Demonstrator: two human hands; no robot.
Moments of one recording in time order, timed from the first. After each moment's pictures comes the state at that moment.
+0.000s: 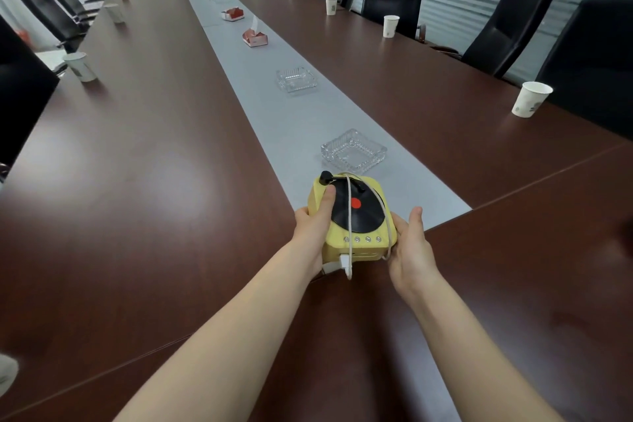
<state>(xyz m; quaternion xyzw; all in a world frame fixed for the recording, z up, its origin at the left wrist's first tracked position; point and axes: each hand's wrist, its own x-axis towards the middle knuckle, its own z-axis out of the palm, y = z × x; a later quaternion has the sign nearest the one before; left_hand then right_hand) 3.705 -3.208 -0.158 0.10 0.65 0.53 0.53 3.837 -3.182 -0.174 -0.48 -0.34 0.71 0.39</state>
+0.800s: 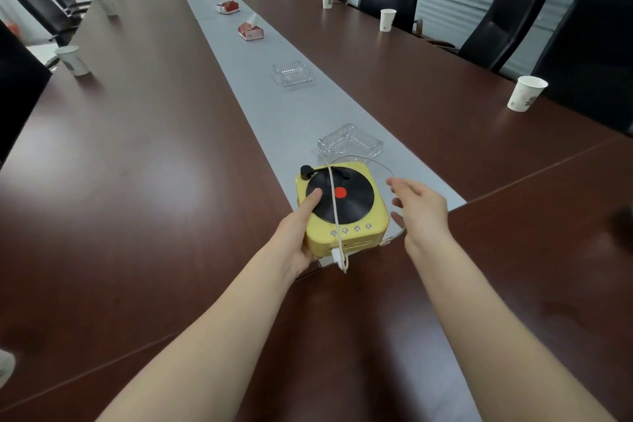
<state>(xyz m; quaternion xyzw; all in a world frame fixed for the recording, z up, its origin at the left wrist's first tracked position) 3.690 -3.225 -0.168 0.09 0.54 0.57 0.62 3.840 -3.163 -0.130 -0.57 -0.42 0.55 0.45</state>
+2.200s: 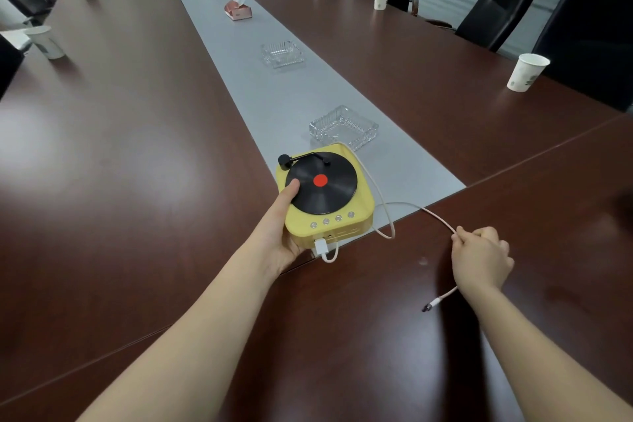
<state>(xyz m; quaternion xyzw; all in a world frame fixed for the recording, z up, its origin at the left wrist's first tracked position) 3.682 -3.233 -0.176 0.07 0.47 0.61 0.63 3.949 -3.147 -0.245 -0.77 -0.60 0.12 0.18</state>
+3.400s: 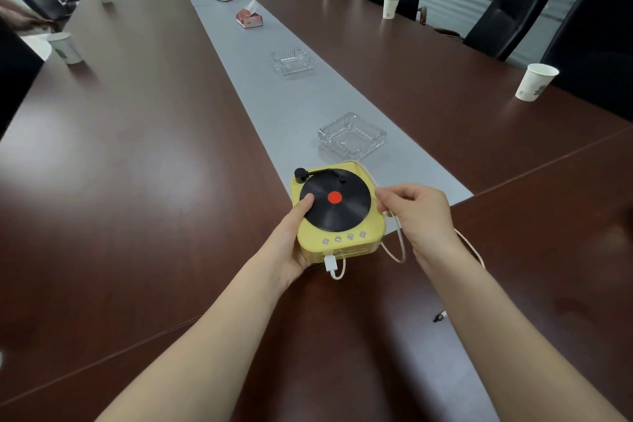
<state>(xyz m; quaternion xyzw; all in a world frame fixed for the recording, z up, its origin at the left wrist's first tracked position) 3.686 -3.241 -0.181 0.09 0.48 0.59 0.65 3.847 -3.179 -0.133 -0.53 -0.57 0.50 0.38</state>
